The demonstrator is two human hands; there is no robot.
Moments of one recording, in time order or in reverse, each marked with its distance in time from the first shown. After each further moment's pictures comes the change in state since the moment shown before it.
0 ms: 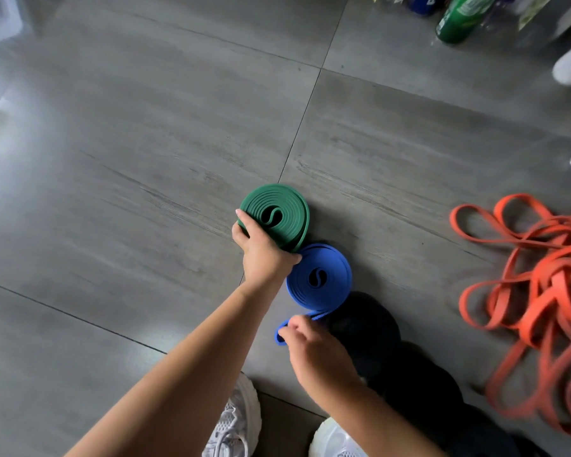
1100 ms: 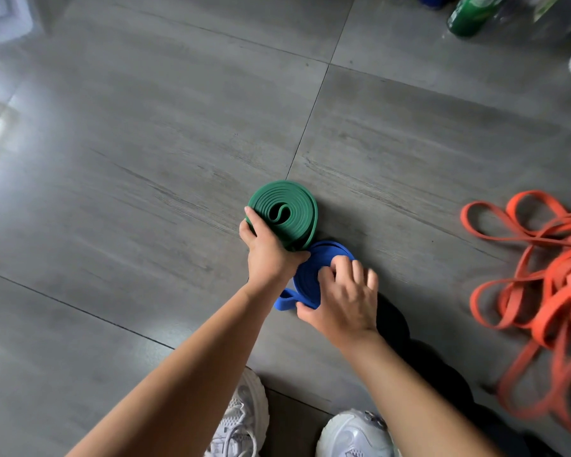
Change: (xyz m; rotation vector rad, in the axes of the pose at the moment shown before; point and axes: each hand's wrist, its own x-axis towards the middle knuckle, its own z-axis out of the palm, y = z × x) left_hand -0.002 -0.006 -0.004 0.055 -0.025 0.034; right_hand 0.055 0.022 -0.020 -0.349 0.252 0.236
